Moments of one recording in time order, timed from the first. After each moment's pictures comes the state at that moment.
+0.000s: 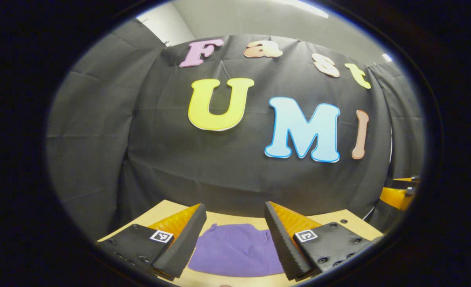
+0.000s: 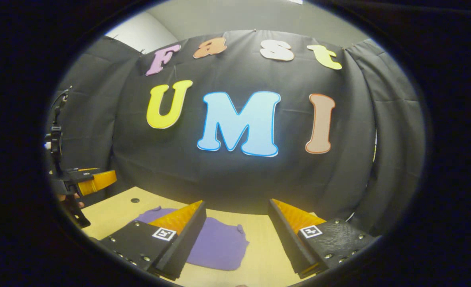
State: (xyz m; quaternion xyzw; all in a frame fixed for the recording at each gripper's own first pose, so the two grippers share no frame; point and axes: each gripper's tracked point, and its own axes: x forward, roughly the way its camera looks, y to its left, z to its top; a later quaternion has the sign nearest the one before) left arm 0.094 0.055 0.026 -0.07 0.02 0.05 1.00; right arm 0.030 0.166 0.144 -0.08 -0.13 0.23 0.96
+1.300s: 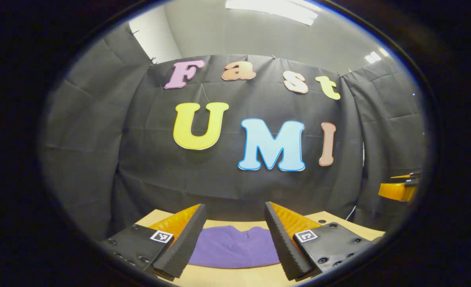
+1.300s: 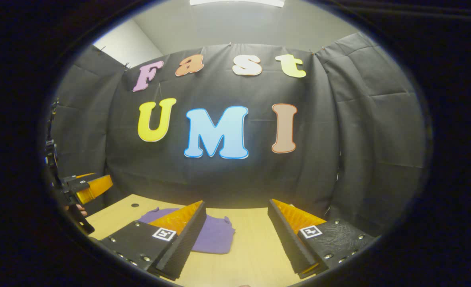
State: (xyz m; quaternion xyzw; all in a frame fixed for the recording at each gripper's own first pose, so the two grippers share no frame) left arm -0.002 -0.005 0.058 -0.05 -0.03 -0.02 1.00; right arm -0.058 0.074 0.133 -0.01 -0.15 0.17 0.97
